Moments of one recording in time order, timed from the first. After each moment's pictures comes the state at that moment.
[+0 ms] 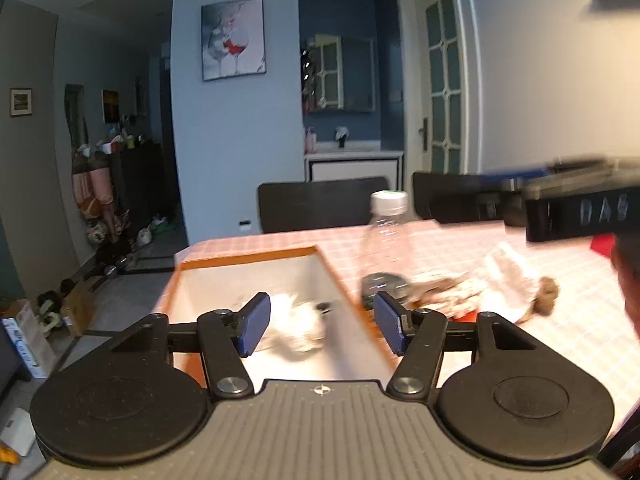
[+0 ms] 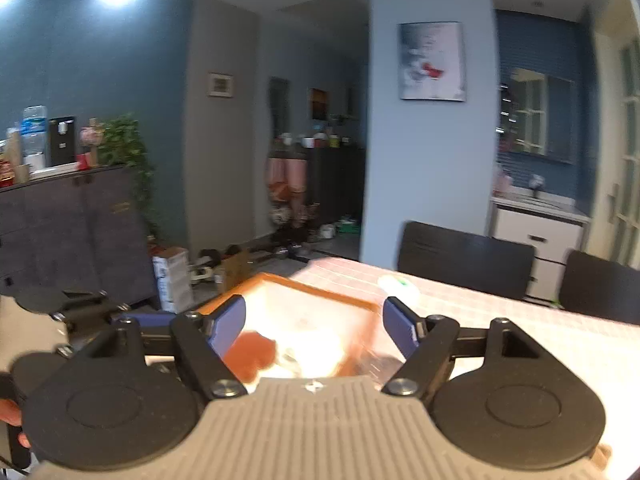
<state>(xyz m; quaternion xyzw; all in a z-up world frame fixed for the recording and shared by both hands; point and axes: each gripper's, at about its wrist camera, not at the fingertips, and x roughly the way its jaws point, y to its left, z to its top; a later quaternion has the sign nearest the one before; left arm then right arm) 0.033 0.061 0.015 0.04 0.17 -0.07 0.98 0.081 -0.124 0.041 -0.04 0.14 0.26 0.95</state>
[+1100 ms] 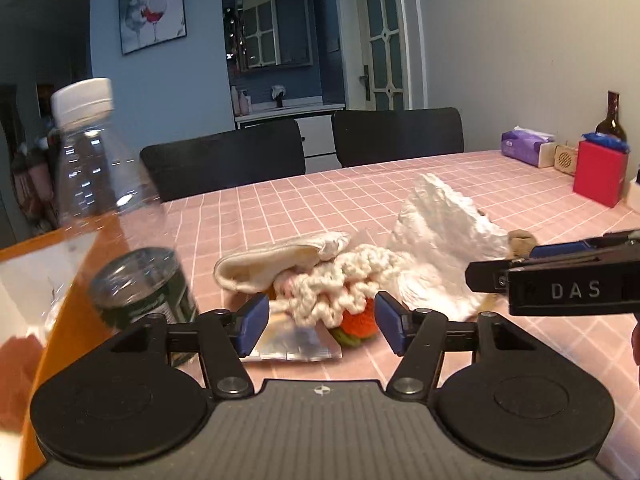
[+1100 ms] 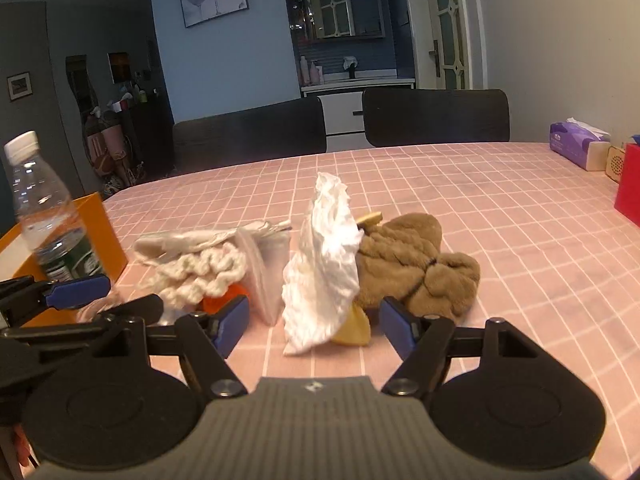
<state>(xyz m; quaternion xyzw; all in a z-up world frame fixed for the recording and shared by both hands) 0.158 -0.096 -0.085 0.10 0.23 -0.12 0.96 0.176 -0.288 -0.098 0.07 0.28 0.03 0.96</state>
